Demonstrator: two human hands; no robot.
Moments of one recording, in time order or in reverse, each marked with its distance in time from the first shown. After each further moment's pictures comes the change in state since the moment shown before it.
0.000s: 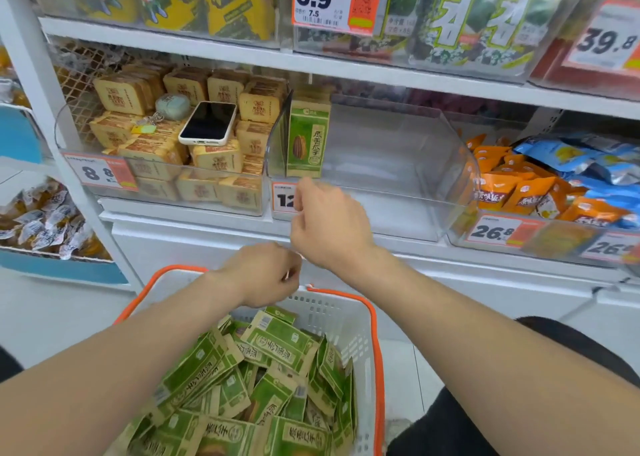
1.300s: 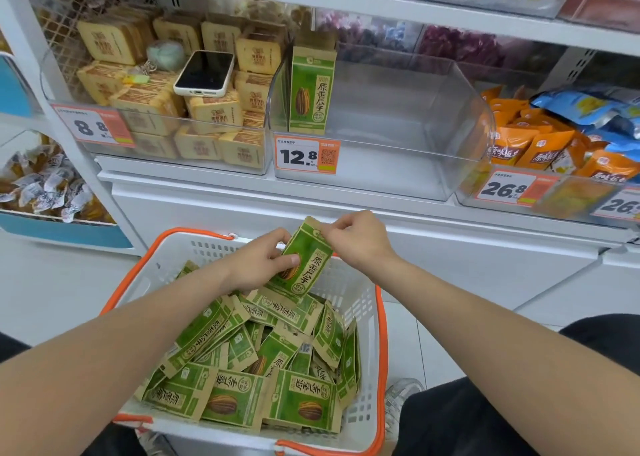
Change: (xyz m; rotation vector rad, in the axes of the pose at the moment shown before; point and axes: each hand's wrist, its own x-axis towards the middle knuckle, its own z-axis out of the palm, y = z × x) left_hand -0.026 -0.016 0.071 -0.956 -0.192 -0.208; right_hand -0.058 0.057 0.081 0.598 -0.225 0.648
